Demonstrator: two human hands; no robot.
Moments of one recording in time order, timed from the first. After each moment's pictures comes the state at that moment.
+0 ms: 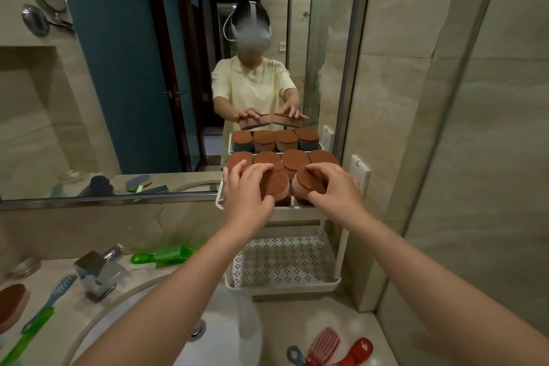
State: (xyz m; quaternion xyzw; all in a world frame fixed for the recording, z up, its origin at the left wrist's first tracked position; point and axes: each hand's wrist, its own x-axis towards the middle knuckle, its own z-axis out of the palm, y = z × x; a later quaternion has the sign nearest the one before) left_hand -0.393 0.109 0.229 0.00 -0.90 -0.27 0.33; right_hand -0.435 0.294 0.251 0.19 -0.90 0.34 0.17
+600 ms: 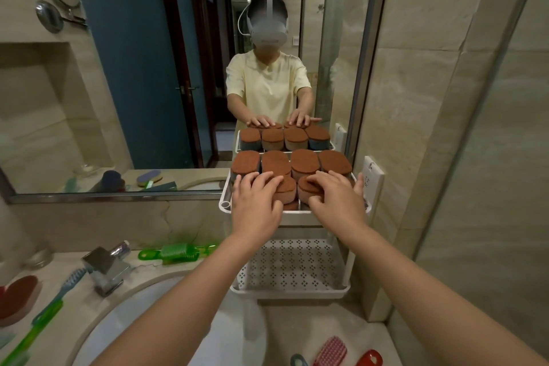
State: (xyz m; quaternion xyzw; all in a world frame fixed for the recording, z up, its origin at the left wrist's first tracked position) left_hand -0.410 0.112 0.209 0.02 -0.94 -0.15 0.30; right_hand -0.456 0.278 0.227 0.19 -0.93 0.24 0.21
